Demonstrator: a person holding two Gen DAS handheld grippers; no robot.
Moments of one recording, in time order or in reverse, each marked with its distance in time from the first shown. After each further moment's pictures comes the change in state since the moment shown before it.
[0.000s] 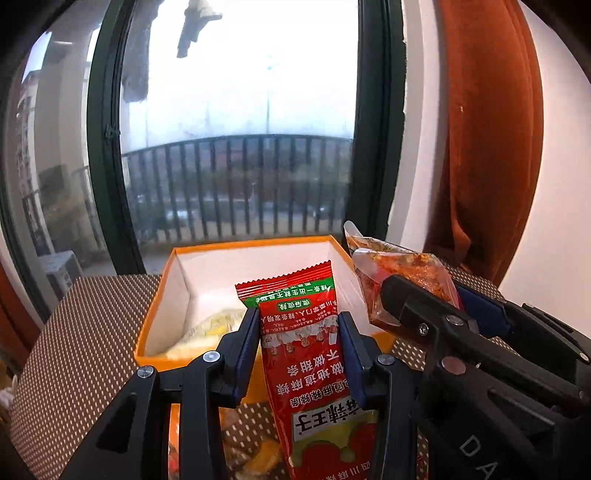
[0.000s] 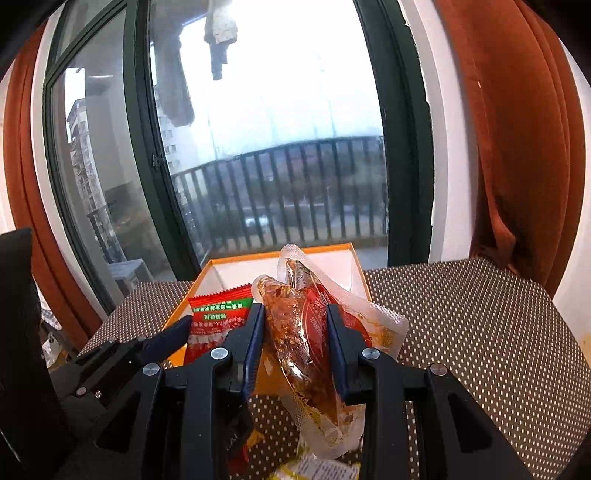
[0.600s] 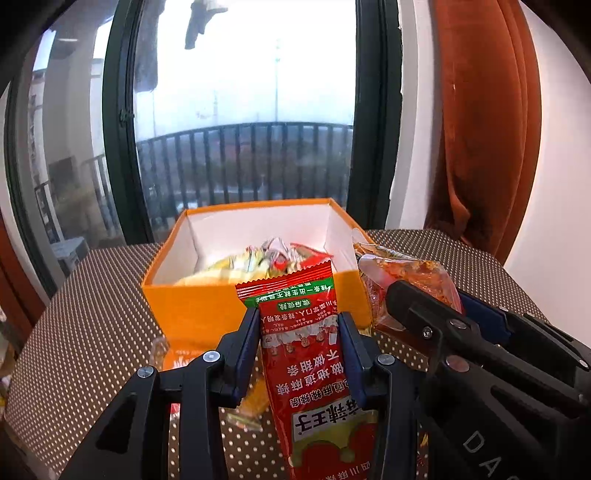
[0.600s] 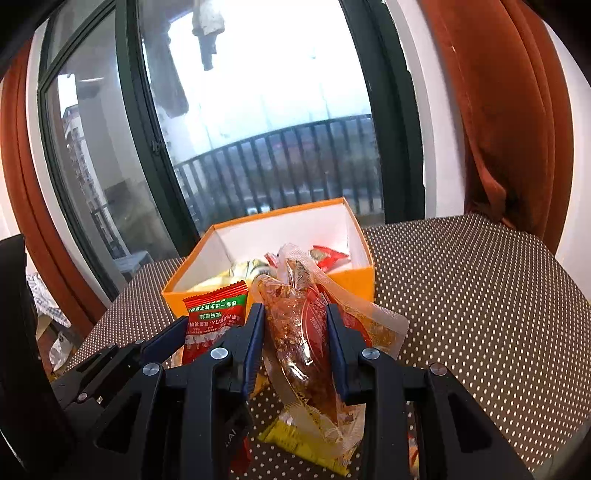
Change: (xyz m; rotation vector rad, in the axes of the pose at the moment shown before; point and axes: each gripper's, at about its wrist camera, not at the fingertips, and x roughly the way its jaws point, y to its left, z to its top) left arm -0.033 -0.020 -0.062 -0.003 0.040 0.040; right arm -0.033 -0.012 -0.058 0.060 0.051 0.028
